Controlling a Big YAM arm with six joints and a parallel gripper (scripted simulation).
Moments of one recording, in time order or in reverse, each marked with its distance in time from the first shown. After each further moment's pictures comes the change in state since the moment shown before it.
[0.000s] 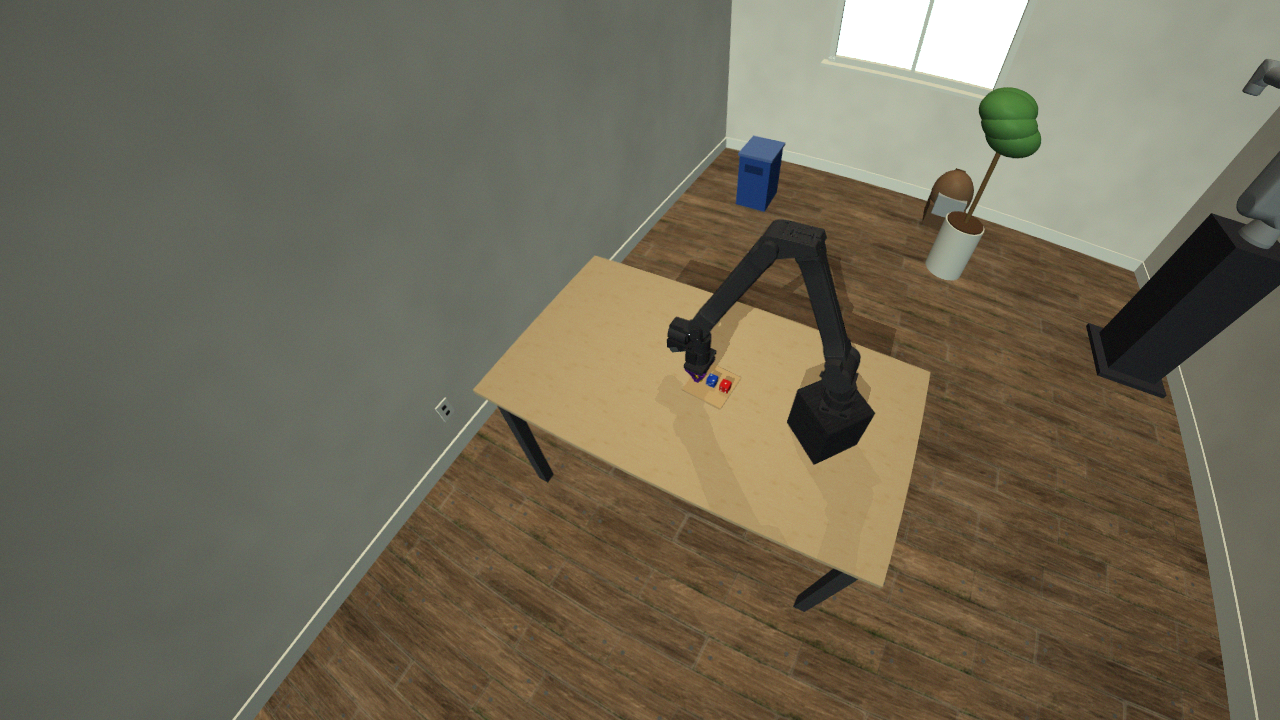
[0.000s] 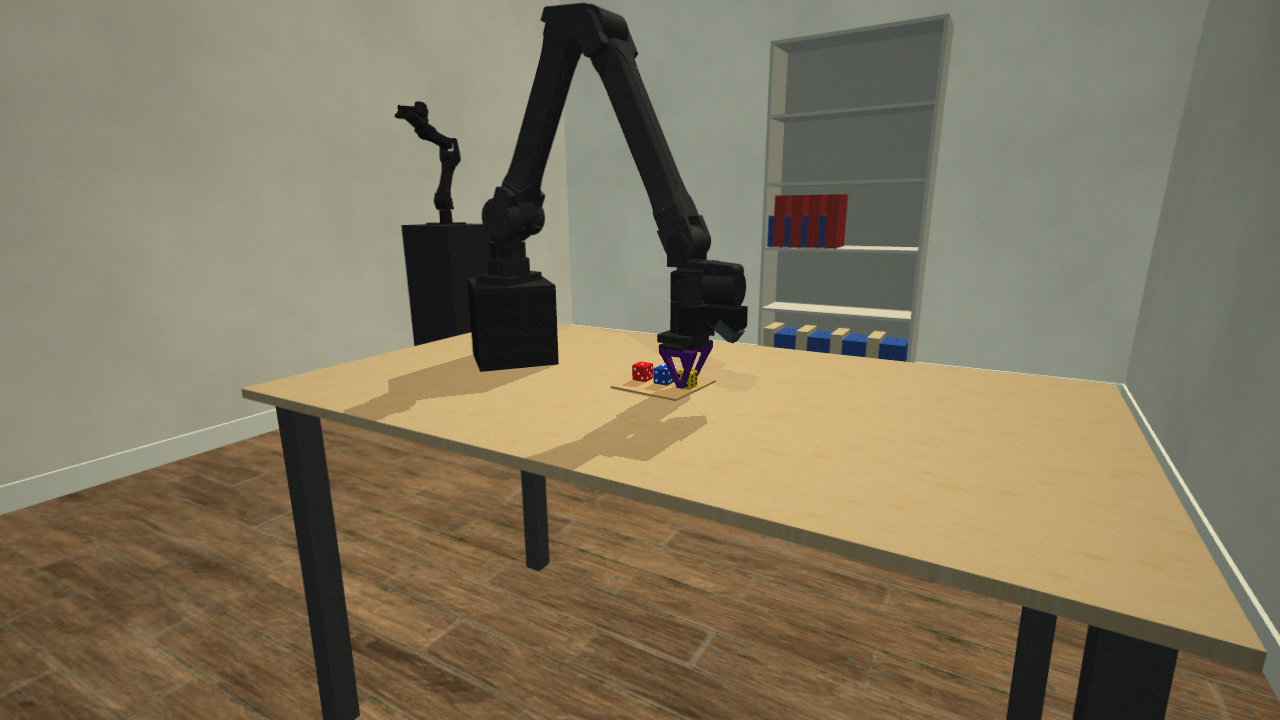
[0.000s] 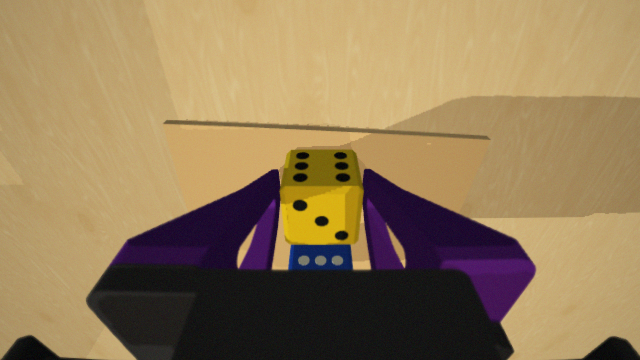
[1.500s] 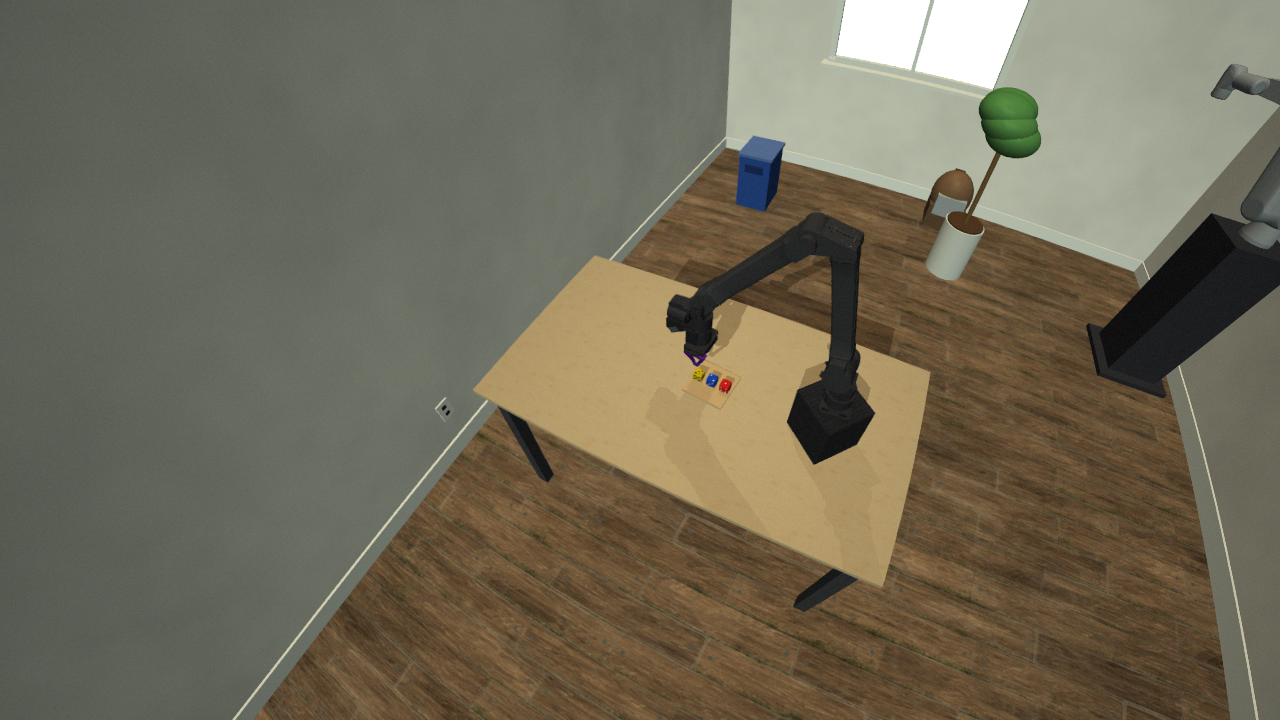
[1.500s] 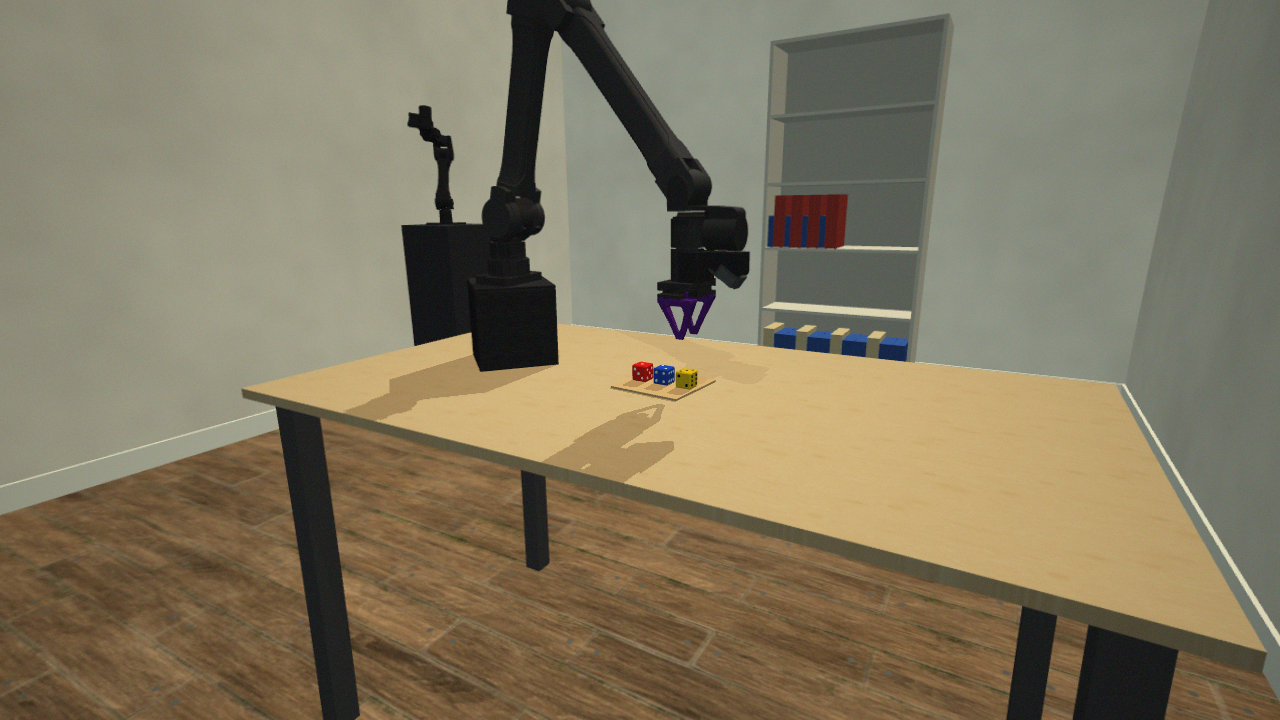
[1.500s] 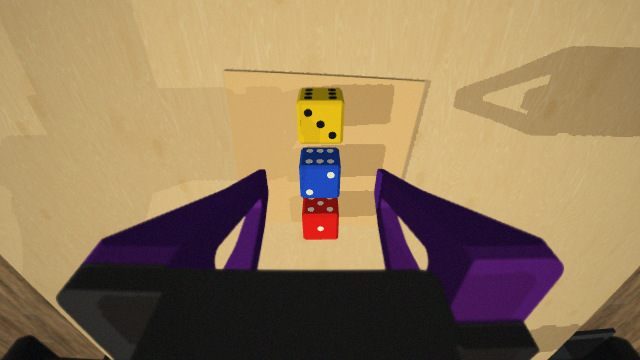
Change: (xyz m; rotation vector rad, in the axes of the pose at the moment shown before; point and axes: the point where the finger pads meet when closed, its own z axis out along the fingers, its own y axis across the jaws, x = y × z) arm -0.001 -0.001 -0.090 0.000 -0.006 -0.001
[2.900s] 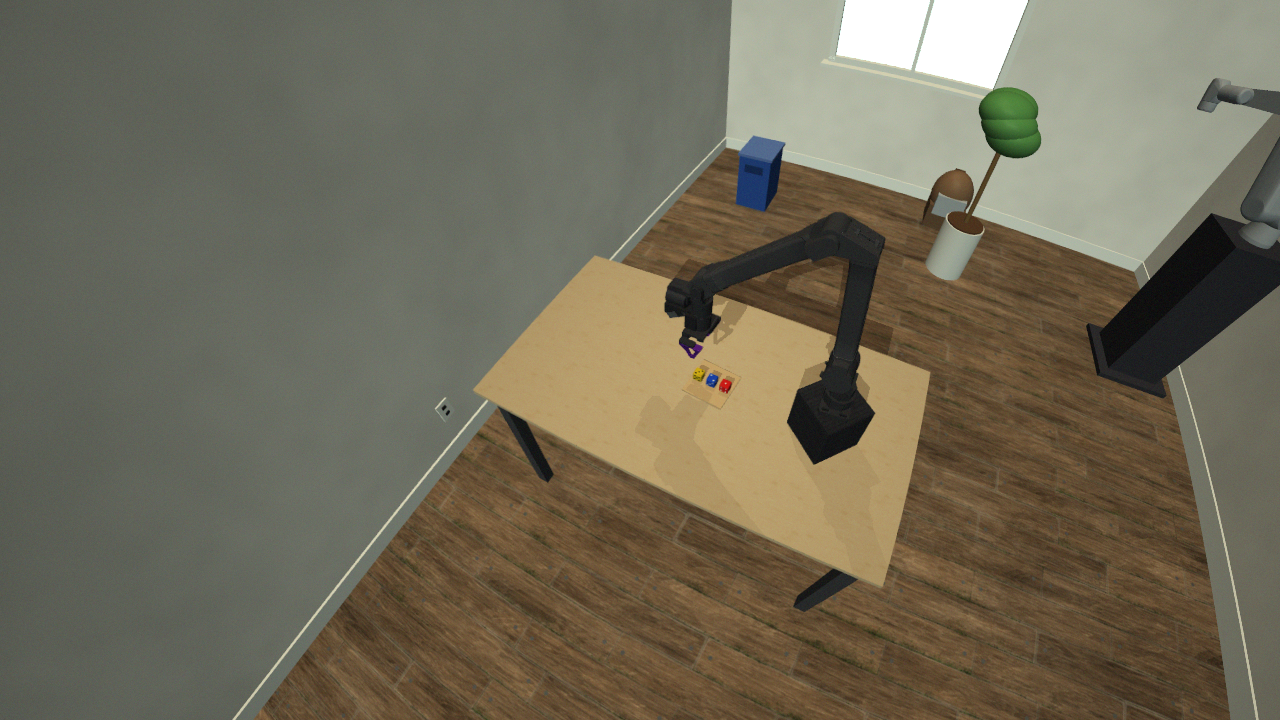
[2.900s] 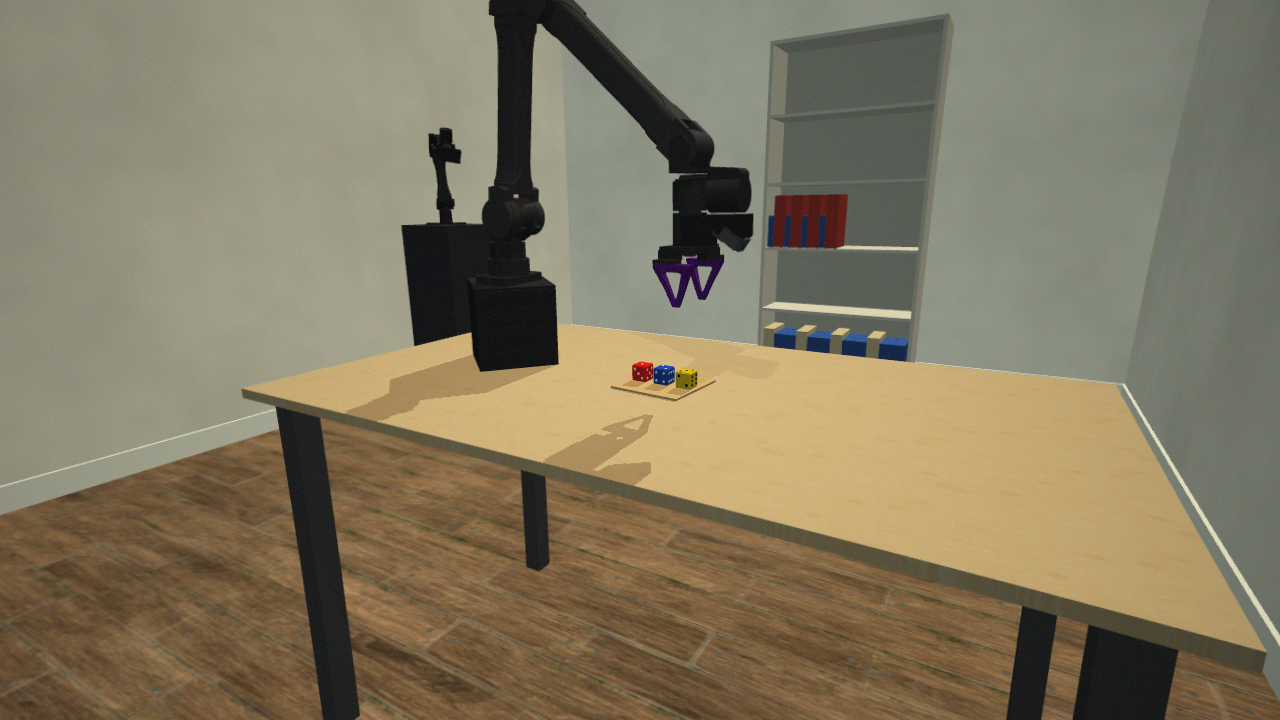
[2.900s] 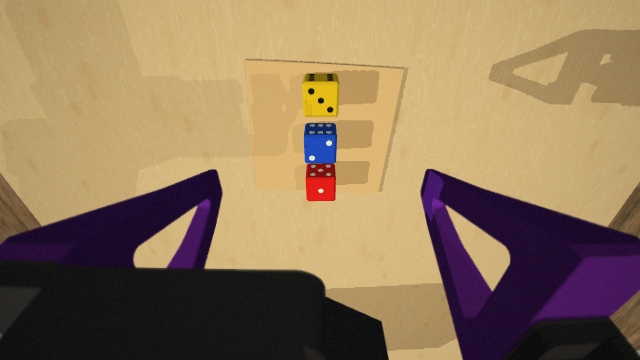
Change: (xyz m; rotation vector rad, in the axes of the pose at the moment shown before) arm -0.005 0.000 -0.060 0.000 -0.007 0.000
